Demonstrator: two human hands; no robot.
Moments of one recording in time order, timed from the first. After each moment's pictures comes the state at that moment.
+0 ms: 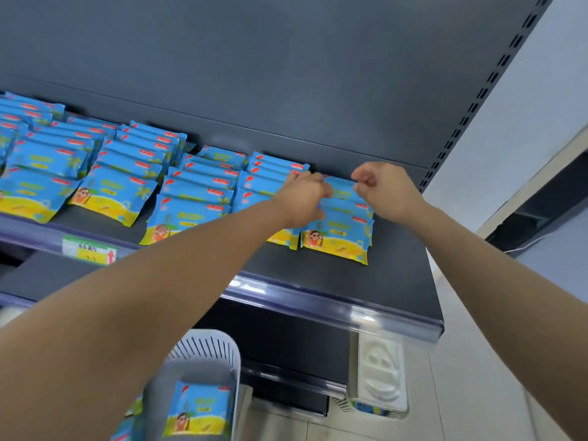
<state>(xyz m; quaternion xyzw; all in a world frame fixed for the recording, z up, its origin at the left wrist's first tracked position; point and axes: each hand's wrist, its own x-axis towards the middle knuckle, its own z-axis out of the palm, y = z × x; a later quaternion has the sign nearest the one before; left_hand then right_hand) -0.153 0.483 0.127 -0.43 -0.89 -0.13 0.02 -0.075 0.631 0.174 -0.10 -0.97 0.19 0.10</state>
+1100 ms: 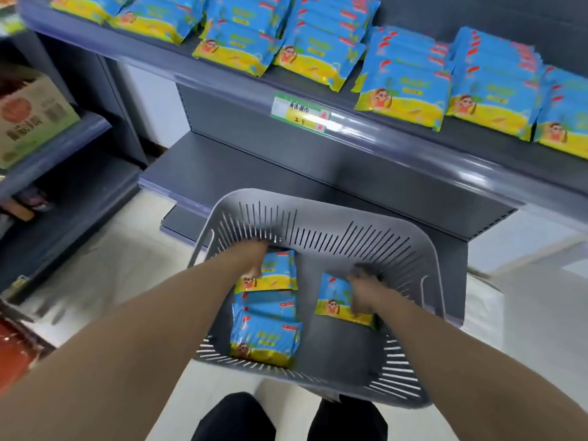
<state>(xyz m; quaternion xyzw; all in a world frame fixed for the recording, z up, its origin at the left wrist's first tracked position) -0.069 0.079 -0.163 -0.19 -0.93 0.02 -0.30 0.015 0.329 -0.187 -0.03 -0.93 -0.03 -0.37</state>
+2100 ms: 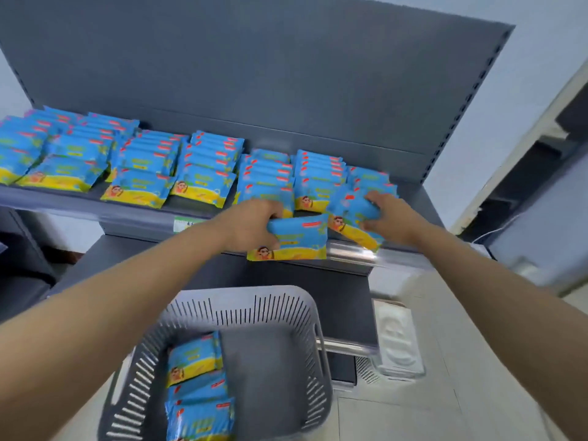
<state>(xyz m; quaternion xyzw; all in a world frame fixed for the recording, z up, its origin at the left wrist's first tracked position) -0.059 0.213 0.167 -0.41 -0.89 -0.19 -0.11 0.030 0.469 0.172 -0.15 -0.98 0.16 0.00</state>
